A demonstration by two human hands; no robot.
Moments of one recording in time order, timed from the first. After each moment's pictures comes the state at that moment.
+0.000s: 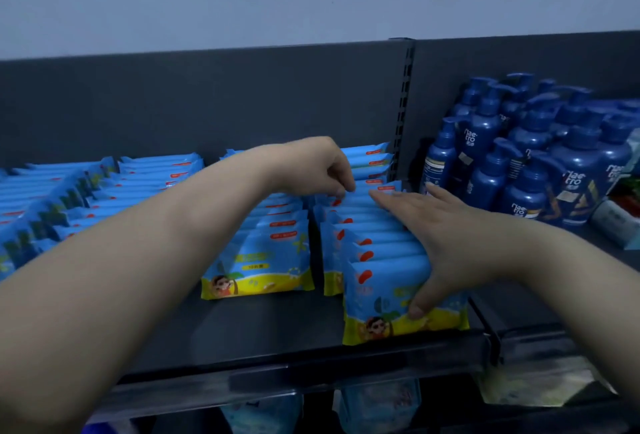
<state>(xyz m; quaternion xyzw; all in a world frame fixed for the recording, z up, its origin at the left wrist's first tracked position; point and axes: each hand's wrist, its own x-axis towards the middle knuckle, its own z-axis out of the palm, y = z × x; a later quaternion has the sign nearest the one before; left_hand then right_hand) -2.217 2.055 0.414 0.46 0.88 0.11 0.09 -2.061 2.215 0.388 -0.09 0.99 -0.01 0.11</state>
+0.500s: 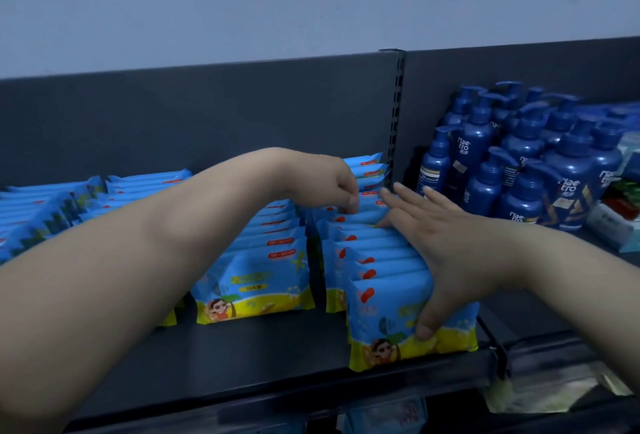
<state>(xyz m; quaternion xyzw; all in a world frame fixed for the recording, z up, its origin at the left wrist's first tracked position) -2.223 2.072 0.422 0.47 0.86 0.04 0.19 -2.065 2.214 0.392 -0.08 0.99 0.02 0.14</state>
